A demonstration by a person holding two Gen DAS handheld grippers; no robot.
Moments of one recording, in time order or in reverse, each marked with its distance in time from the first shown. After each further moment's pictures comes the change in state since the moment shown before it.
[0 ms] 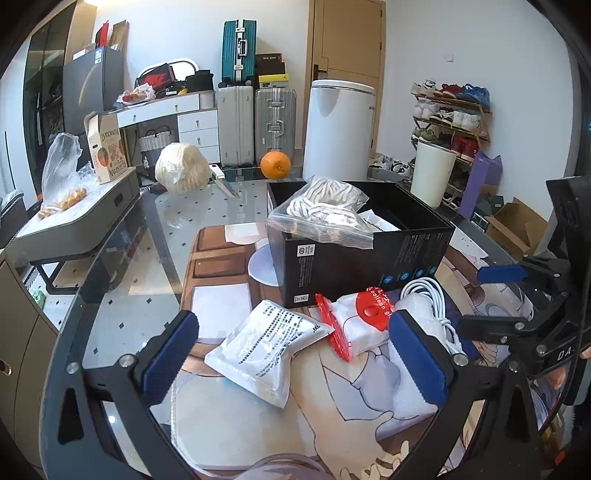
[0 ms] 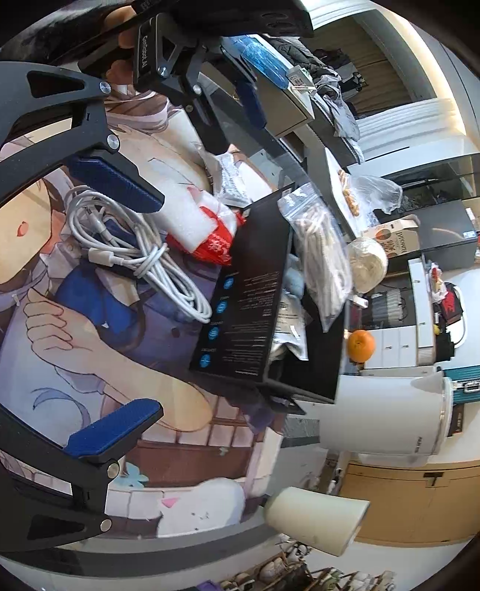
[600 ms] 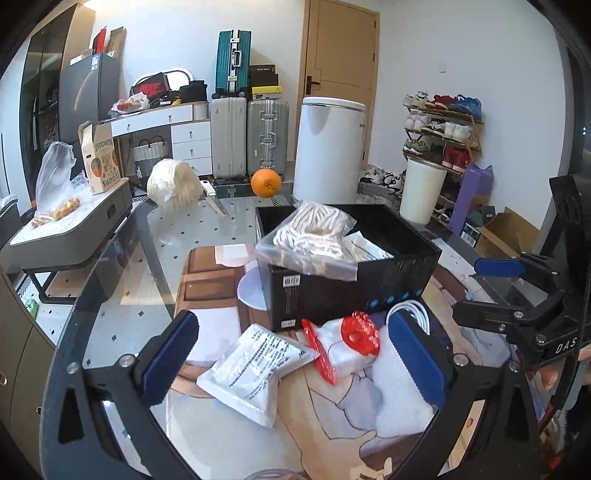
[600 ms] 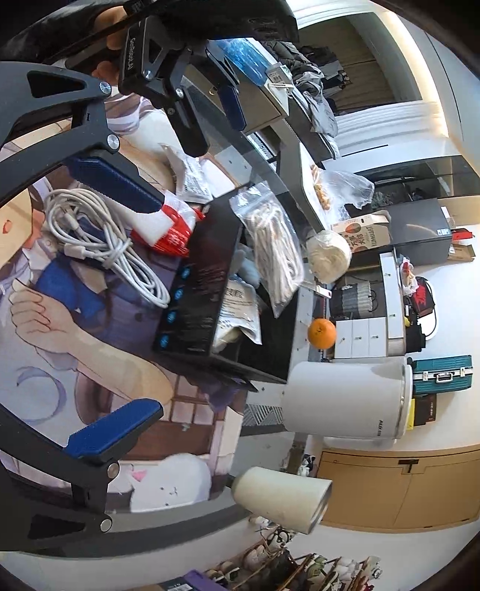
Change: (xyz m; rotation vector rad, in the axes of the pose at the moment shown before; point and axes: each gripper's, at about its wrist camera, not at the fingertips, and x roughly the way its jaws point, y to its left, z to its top) left arm -0.006 -0.003 0.013 0.002 -0.043 -0.033; right arm -0.025 -0.004 0.014 0.003 -0.121 -0.043
